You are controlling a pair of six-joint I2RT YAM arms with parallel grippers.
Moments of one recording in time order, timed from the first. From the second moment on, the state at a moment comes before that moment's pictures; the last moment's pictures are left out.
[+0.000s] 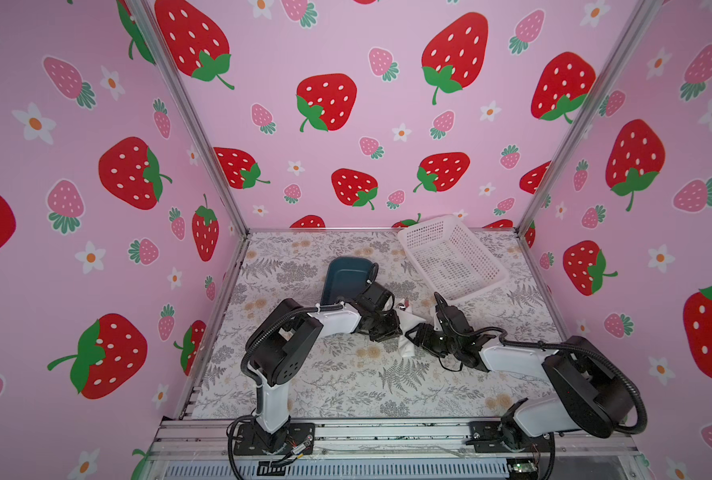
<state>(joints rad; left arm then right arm) -0.71 1.91 1.08 -0.17 0.43 -0.96 0.71 1.46 0.49 0.20 -0.26 0.98</state>
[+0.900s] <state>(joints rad) -0.71 1.82 1.10 -0.22 0.43 -0.92 0.68 1.51 0.45 0.26 -0.31 0.96</state>
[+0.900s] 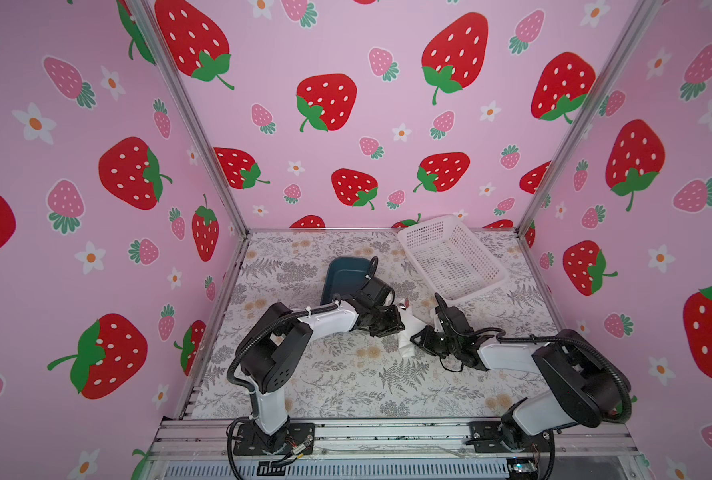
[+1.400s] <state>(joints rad) -0.71 1.81 1.09 -0.22 0.47 -0.92 0.65 1.50 0.43 0.28 -0.34 0.96</state>
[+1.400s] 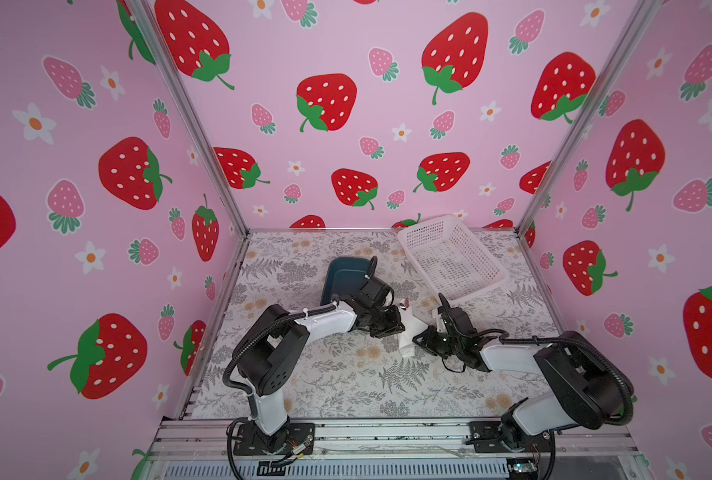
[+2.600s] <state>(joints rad) -0.81 1.83 1.05 -0.24 0.46 -0.91 0.64 1.51 0.43 0.29 -0.34 0.95</state>
